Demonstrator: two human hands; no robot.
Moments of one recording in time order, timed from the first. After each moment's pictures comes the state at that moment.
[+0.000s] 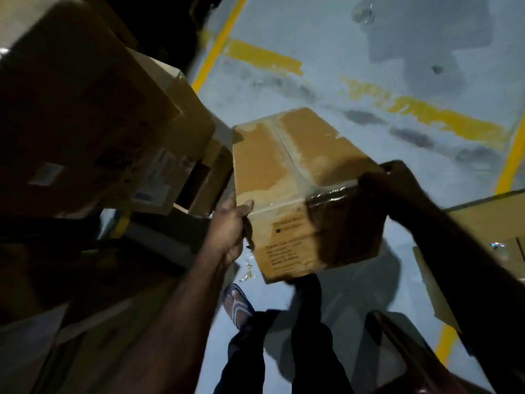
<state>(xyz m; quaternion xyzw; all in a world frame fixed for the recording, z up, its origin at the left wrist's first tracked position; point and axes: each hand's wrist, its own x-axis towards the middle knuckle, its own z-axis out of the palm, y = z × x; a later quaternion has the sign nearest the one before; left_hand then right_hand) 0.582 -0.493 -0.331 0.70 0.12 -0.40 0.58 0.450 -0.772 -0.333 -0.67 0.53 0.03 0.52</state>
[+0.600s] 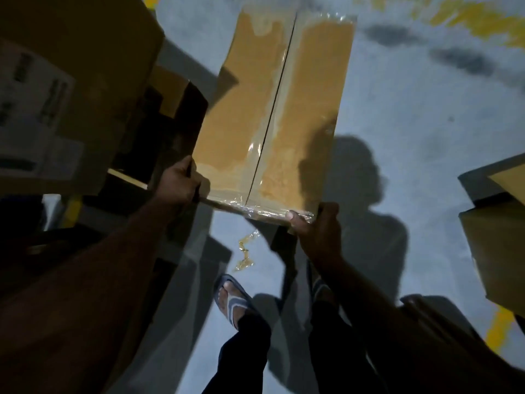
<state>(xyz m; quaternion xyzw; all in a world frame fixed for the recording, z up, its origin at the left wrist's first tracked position) 0.707 -0.403 -0.621 0.85 -0.01 -0.42 0.32 0.445 -0.561 -0.612 -0.62 0.57 0.02 0.54</state>
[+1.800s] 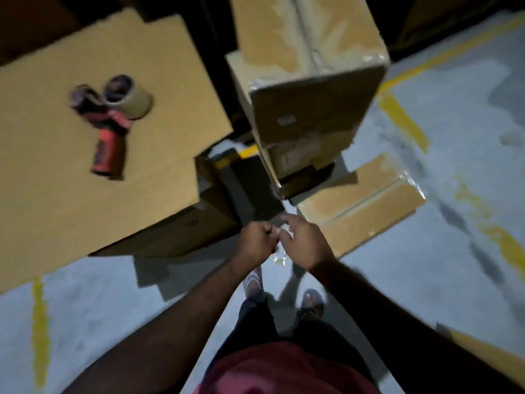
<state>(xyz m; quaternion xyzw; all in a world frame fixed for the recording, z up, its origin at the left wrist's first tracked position) 0.469 -0.297 -0.184 0.87 0.16 -0.22 0.42 0.470 -0.438 -0.174 -0.89 0.00 0.22 0.40</state>
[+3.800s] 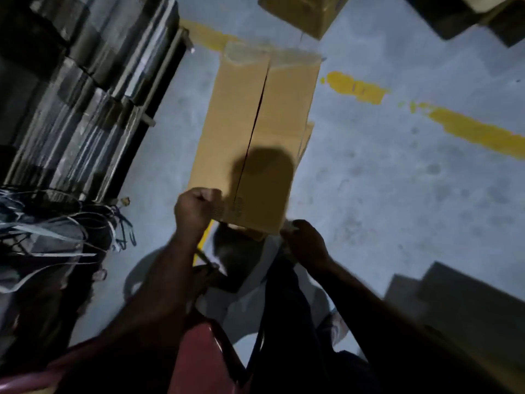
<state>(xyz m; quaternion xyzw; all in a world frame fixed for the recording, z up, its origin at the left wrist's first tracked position) -0.375 -0.022 -0.309 -0.03 0.92 0.29 0.26 -0.188 0.130 -0.331 -0.44 -0.70 0.51 -0.22</state>
